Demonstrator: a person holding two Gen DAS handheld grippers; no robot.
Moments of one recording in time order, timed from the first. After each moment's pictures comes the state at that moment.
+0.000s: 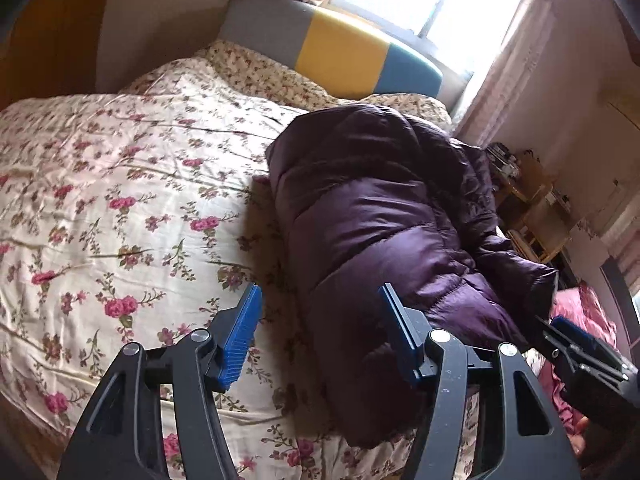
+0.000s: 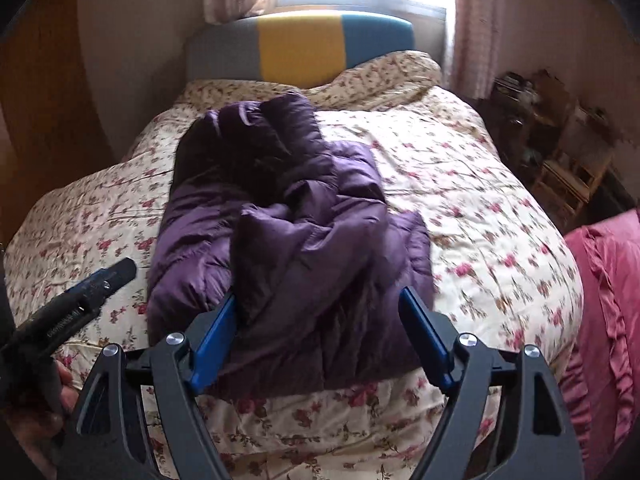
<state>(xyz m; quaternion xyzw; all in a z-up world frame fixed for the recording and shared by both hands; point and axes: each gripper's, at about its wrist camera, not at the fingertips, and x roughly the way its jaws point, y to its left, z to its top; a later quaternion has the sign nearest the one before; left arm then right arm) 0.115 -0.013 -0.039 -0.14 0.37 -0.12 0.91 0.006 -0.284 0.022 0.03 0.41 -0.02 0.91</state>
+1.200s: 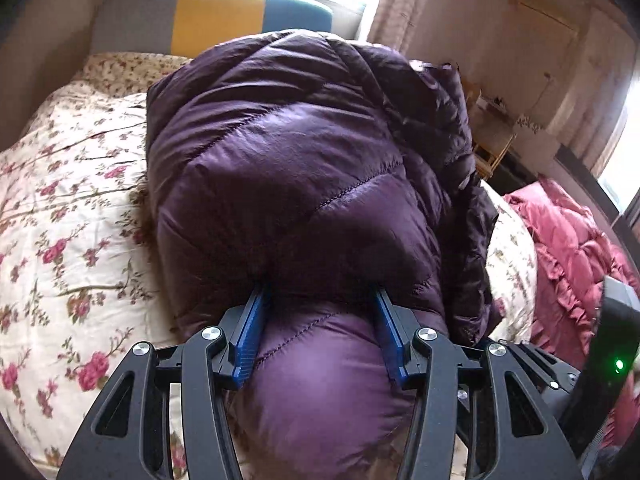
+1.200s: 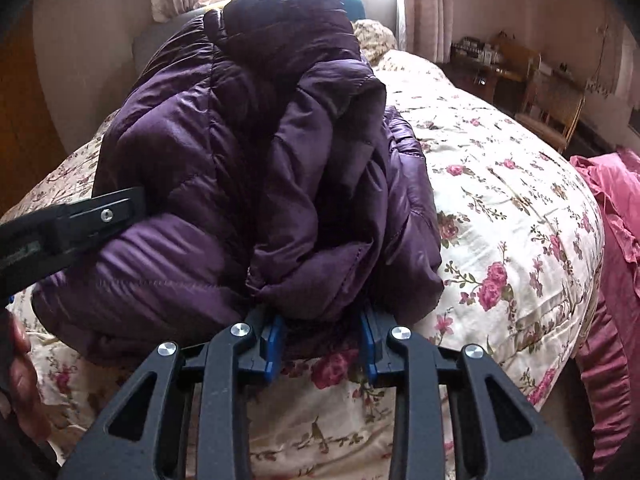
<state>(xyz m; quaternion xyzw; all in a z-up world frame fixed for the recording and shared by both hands) 0.148 -0.116 -0.094 -0.01 0.39 -0.28 0.88 -0.001 -0.292 -0.096 0.07 0.40 -0.08 0.91</state>
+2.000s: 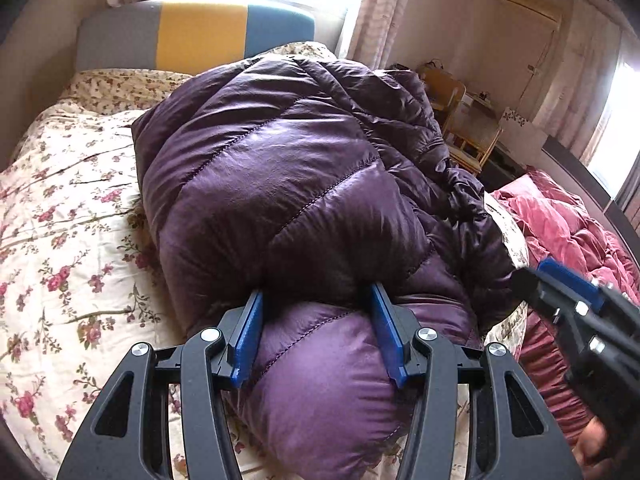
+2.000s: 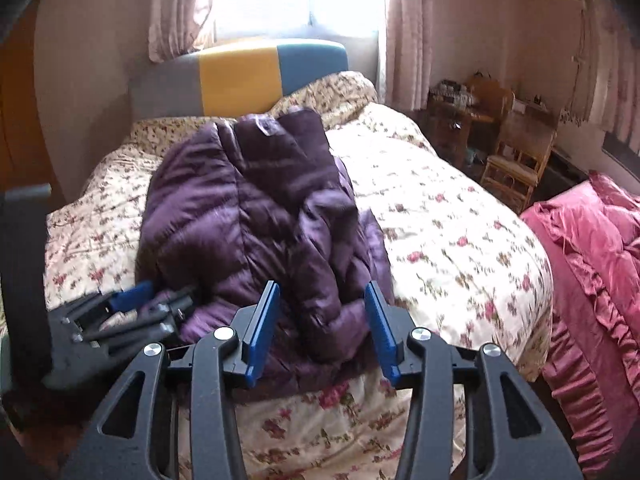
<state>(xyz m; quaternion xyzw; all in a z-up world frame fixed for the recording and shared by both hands) 0.146 -0.110 -0.078 0.01 0.37 -0.30 0.88 -0.022 -0.268 0.007 0.05 0.34 -0.13 0.93</state>
